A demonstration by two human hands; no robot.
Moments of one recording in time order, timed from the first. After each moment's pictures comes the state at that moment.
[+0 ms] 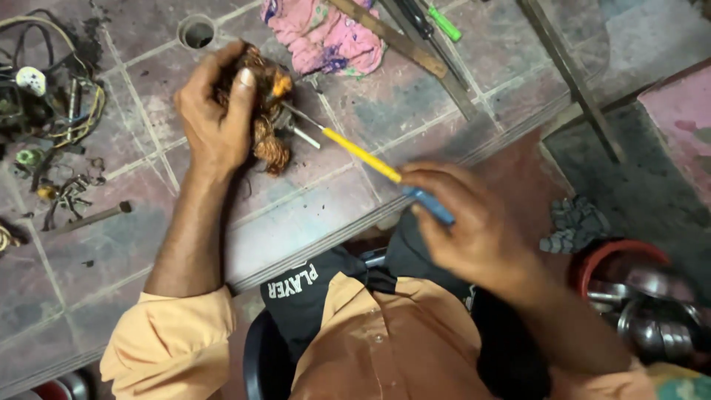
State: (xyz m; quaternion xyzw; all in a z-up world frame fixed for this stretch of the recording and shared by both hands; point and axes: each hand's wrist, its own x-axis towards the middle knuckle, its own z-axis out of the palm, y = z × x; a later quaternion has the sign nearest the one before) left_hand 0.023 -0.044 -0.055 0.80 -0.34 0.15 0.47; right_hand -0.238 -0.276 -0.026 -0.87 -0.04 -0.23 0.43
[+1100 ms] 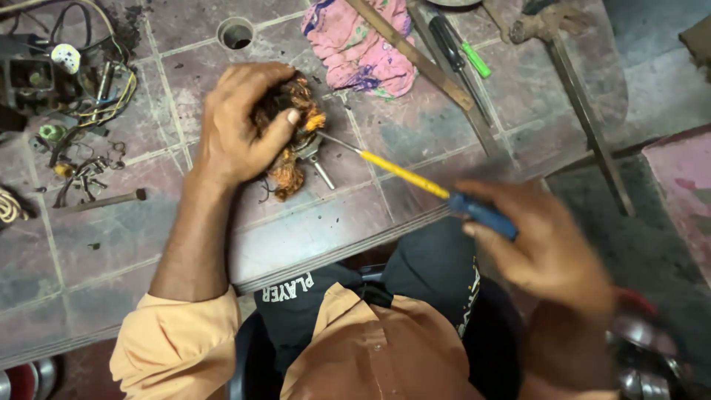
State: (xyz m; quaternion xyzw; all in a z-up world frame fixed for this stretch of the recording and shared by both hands) left_hand 0.014 -0.028 -0.024 0.79 -0.46 0.11 0.39; right_hand -0.238 -0.328 -0.008 -0.92 -0.08 -0.09 0.37
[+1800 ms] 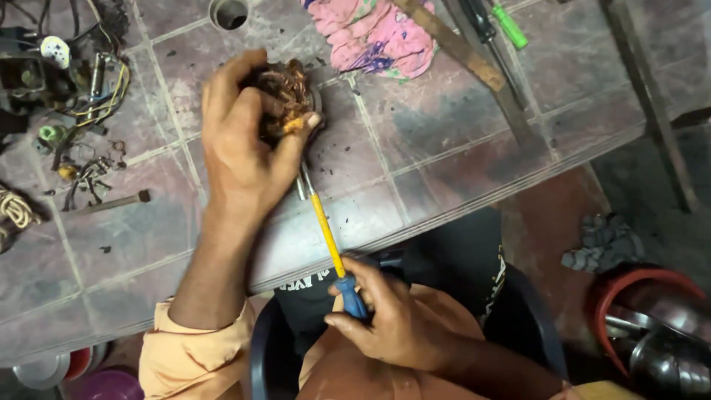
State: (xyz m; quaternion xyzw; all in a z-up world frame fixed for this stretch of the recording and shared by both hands) left_hand -0.027 -0.041 -0.026 0.86 -0.36 0.21 0.29; right_hand -0.264 -0.167 -0.098 -0.74 -0.06 -0.02 0.67
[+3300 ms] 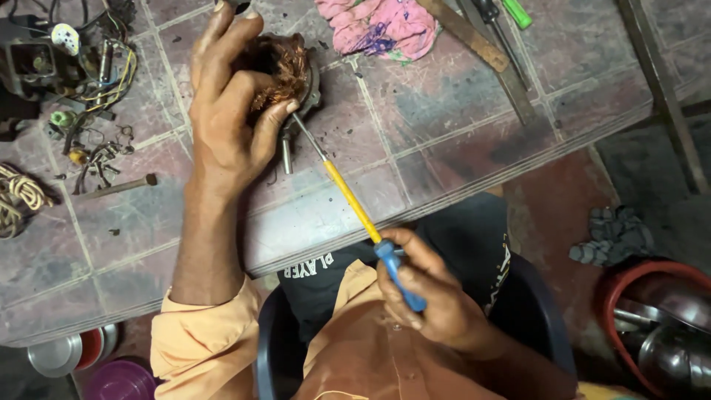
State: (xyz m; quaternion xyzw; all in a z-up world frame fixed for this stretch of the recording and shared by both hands) left_hand -0.006 -0.016 -0.029 0.81 -0.47 0.16 0.32; right_hand -0.284 -0.206 -0.111 -0.43 0.10 0.11 0.89
